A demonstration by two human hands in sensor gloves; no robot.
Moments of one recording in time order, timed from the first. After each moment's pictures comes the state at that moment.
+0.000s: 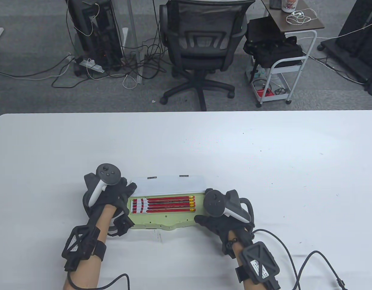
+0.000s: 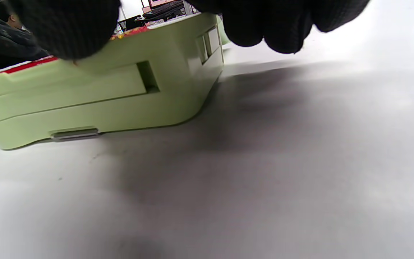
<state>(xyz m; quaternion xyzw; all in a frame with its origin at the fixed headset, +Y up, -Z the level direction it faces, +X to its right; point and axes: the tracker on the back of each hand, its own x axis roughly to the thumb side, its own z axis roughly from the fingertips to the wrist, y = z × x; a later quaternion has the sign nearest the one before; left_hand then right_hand) -0.261 -0.728 -0.383 -0.20 0.11 0.23 0.95 0.075 -0.736 -0.318 0.15 0.13 0.97 0.13</state>
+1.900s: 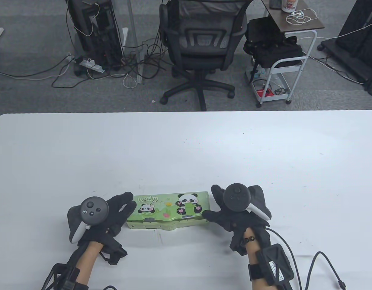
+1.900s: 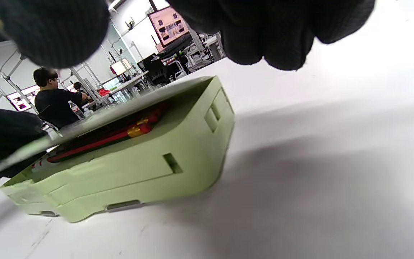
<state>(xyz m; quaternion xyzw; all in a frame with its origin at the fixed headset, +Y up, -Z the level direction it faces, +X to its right) -0.270 -0.724 -0.290 -0.04 -0.09 0.30 0.95 0.107 -0.713 -0.317 0.17 0.09 0.95 0.24</state>
